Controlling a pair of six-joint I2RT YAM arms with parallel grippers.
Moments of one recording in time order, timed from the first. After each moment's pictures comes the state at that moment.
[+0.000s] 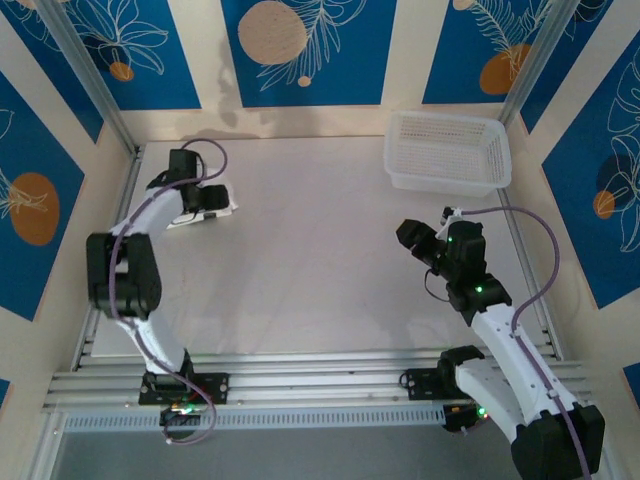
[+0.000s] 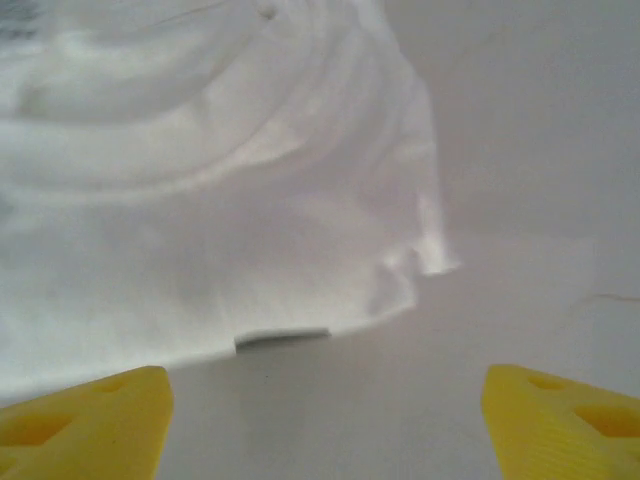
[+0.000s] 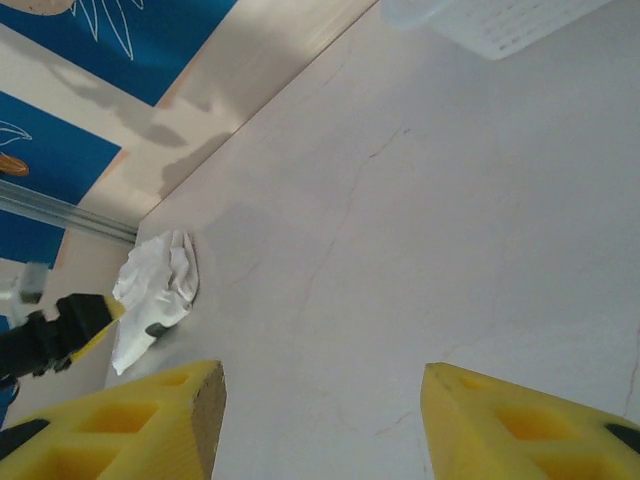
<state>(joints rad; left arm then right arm) -0.04 1.75 1.29 -0.49 0.02 -0.25 0.20 0.79 0.57 -0.21 -0.19 0.80</state>
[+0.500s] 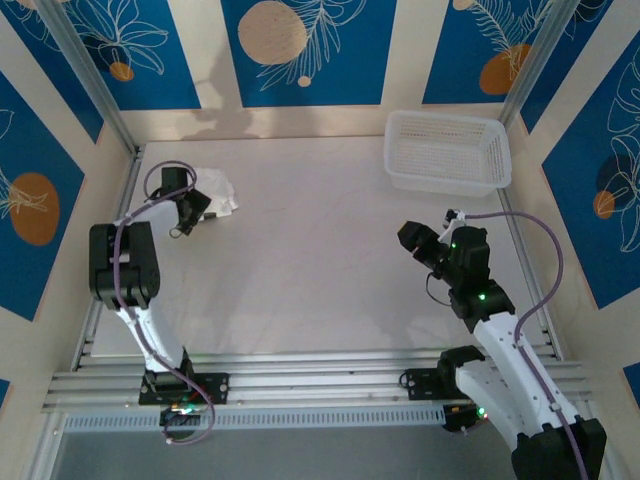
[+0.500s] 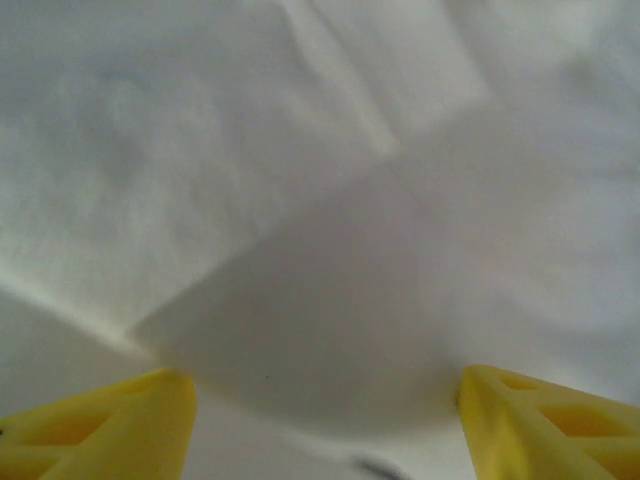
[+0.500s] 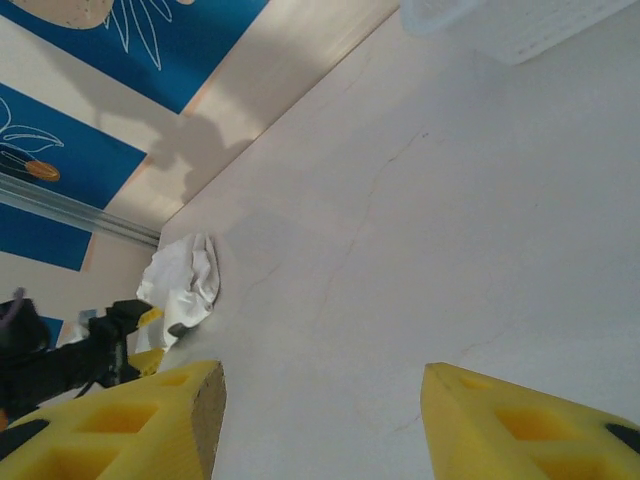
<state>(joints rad) 0.06 1.91 1.21 -0.27 -0.03 -0.95 0.20 0.72 0.55 -0.21 -0.20 0.81</state>
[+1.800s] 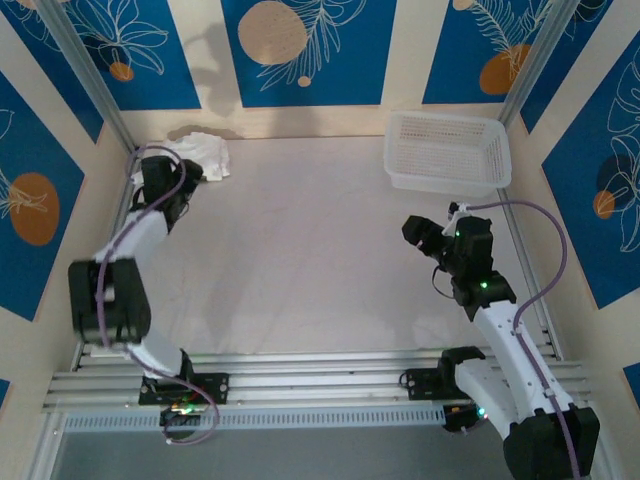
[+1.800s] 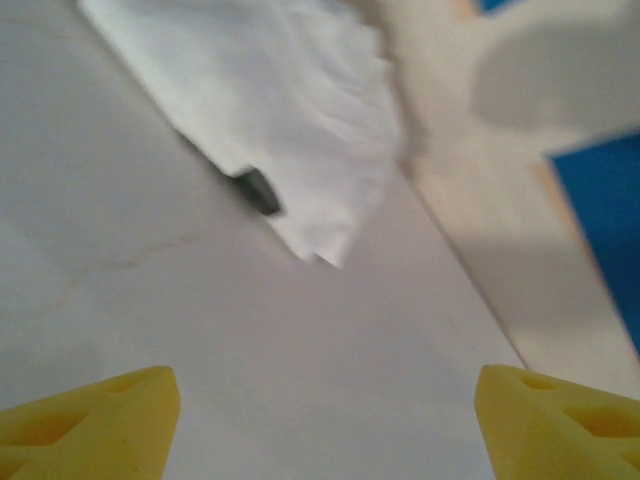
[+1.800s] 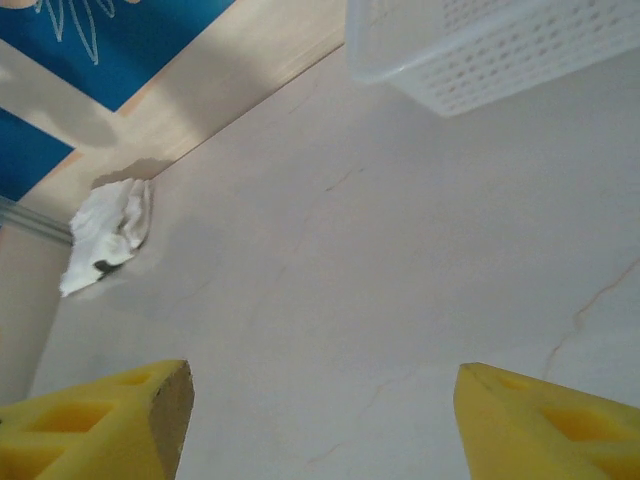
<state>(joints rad) 0.02 1.54 1.05 -0.05 0.03 -0.93 0.11 0.82 0.61 -0.25 -0.16 0.60</state>
